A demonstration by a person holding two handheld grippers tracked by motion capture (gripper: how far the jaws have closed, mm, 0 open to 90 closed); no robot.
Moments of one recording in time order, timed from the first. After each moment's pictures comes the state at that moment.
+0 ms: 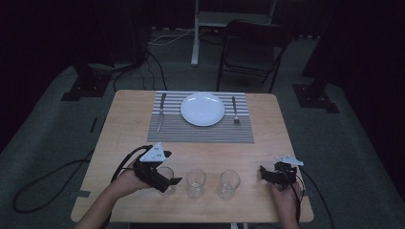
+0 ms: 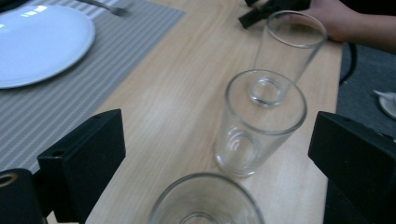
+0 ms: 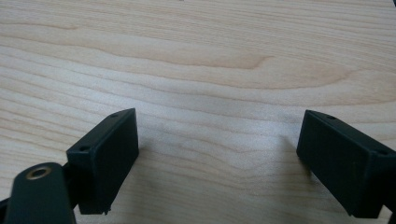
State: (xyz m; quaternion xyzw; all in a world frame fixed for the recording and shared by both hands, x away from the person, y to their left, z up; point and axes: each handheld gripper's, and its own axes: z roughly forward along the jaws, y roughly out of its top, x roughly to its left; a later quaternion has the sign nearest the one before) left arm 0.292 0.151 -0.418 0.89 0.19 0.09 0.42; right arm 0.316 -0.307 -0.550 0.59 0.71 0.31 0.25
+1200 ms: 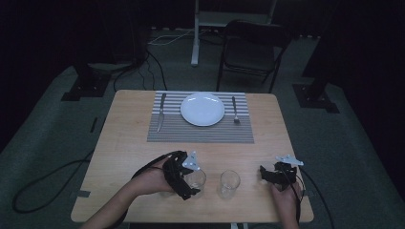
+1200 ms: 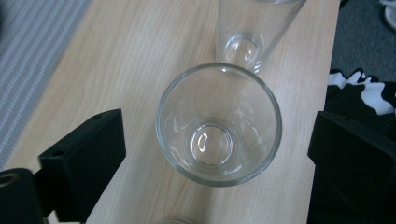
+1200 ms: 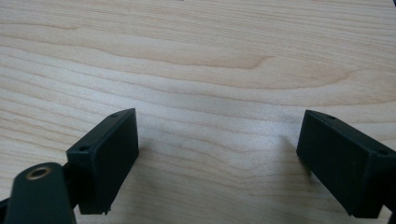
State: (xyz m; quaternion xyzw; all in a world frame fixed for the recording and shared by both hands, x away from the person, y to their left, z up) left arm 0.293 0.071 -0.426 0.96 0.13 0.06 0.26; right arm 0.316 -0.307 -0.550 0.59 0.71 0.31 0.25
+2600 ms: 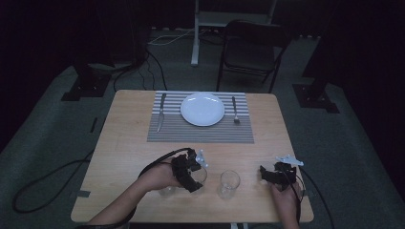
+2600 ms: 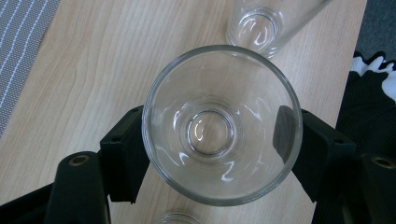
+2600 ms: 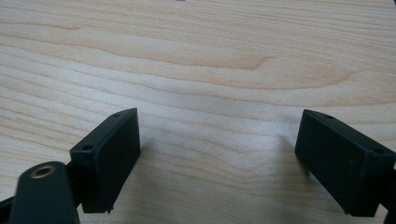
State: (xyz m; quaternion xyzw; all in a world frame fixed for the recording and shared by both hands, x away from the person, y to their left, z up) left arm 0.309 0.051 -0.431 0.97 0.14 0.04 0.20; right arm 0.316 -0.307 -0.550 0.58 0.71 0.31 0.25
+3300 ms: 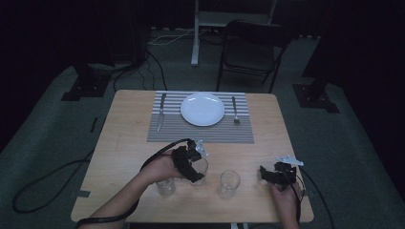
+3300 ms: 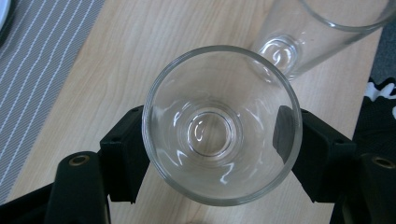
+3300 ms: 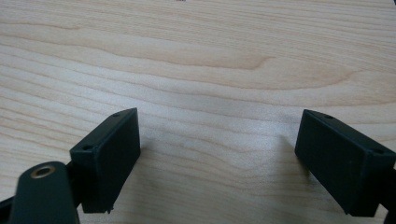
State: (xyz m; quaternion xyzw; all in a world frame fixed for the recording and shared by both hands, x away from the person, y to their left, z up) left arm 0.328 0.051 -0.419 0.96 0.16 0.05 0.22; right arm 0.316 -0.307 -0.550 0.58 0.71 0.31 0.25
